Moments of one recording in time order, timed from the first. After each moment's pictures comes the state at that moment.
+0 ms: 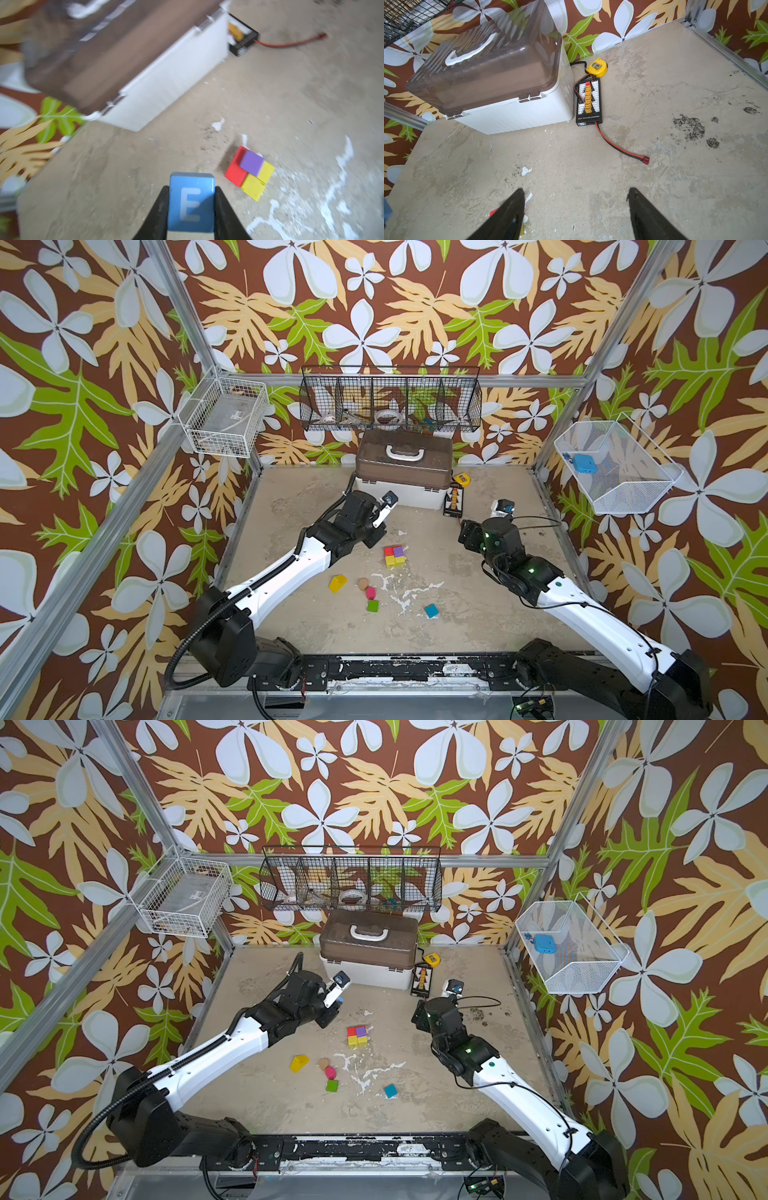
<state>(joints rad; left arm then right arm) -0.59 1.43 1.11 -0.44 0.01 0.42 0.54 1.05 0.79 -0.30 0.43 0.64</state>
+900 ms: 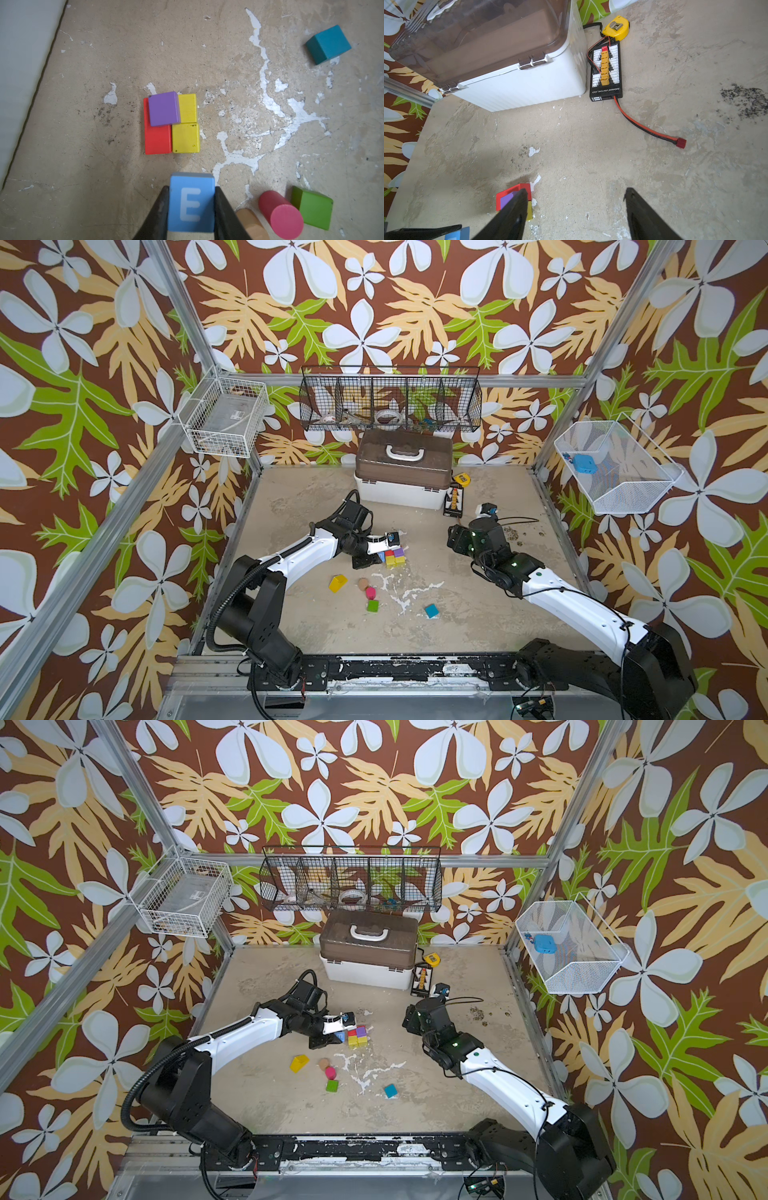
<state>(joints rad) -0.48 1.63 1.07 -0.55 0.39 0.91 0.54 1.17 0.75 -0.21 0.31 0.69</state>
